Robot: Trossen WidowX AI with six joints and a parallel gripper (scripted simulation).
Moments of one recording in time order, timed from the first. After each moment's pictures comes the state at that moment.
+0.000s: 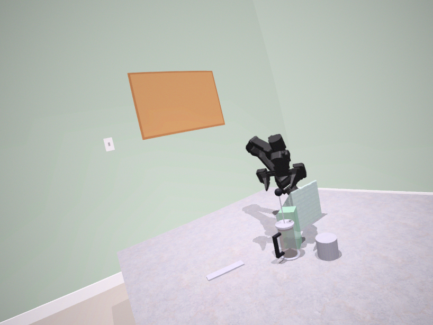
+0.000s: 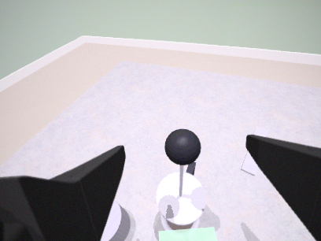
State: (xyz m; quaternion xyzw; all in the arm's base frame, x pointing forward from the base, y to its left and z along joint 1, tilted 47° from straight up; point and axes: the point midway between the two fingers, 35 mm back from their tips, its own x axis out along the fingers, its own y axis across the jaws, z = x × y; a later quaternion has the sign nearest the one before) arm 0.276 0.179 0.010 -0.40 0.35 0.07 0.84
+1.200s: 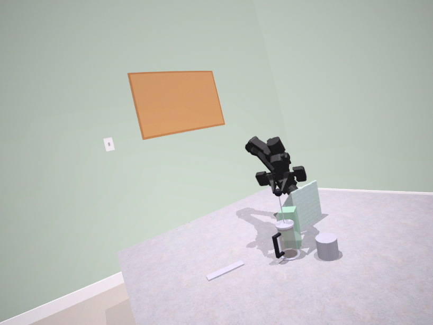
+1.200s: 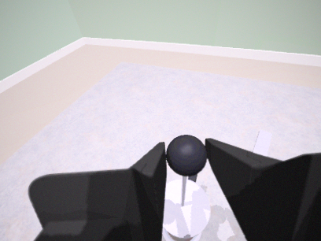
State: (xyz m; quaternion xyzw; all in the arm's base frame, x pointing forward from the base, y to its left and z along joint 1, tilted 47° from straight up) arm 0.288 0.176 -0.002 -0.40 0.35 0.07 0.84
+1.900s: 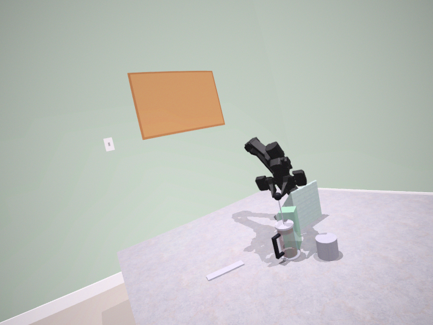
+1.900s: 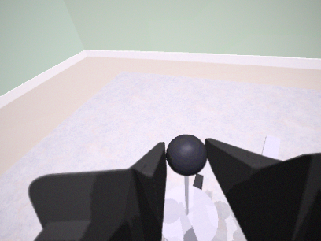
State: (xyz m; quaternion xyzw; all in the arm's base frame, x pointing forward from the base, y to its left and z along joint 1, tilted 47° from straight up) arm 0.298 0.169 -0.017 -0.39 0.33 0.07 0.86
